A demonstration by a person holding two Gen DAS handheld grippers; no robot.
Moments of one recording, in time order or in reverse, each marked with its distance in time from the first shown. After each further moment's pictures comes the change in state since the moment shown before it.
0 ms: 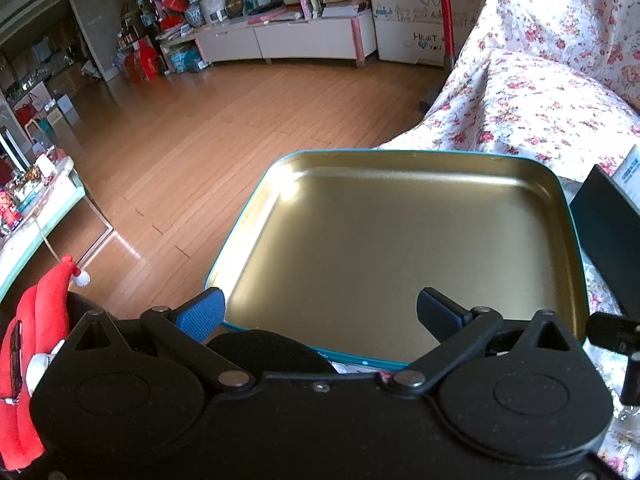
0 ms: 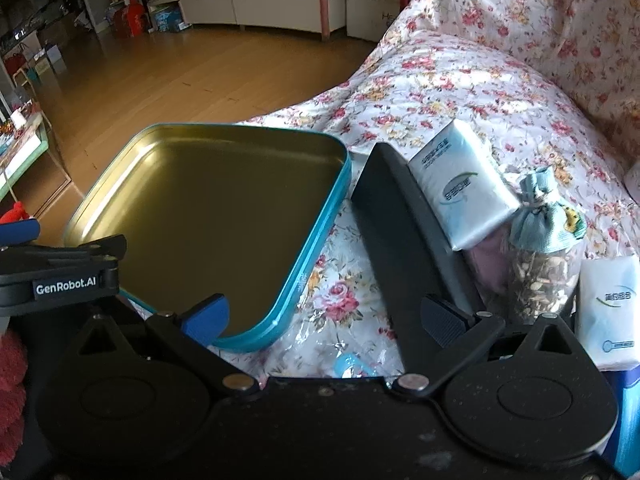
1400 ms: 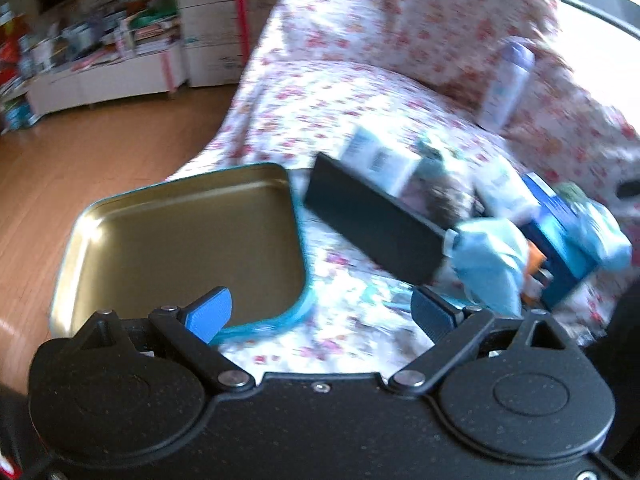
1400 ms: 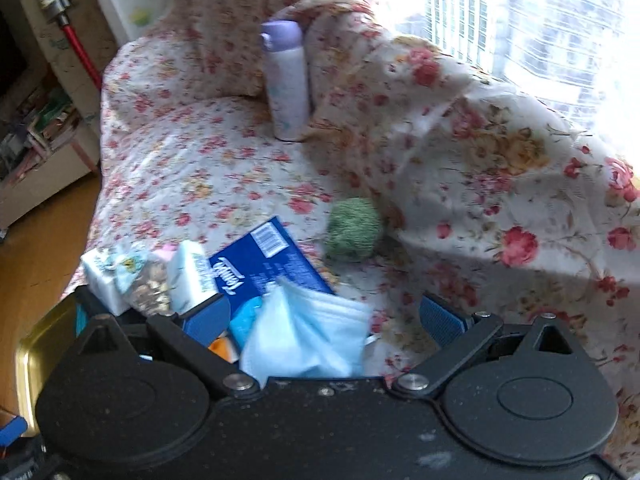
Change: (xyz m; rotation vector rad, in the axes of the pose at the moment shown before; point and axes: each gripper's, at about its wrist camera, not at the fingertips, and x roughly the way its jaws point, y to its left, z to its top) left arm -0.088 -0.070 -0.016 0.273 -0.043 -0.510; right arm -0.163 -0.225 -0.097 0.731 -0.110 -0.376
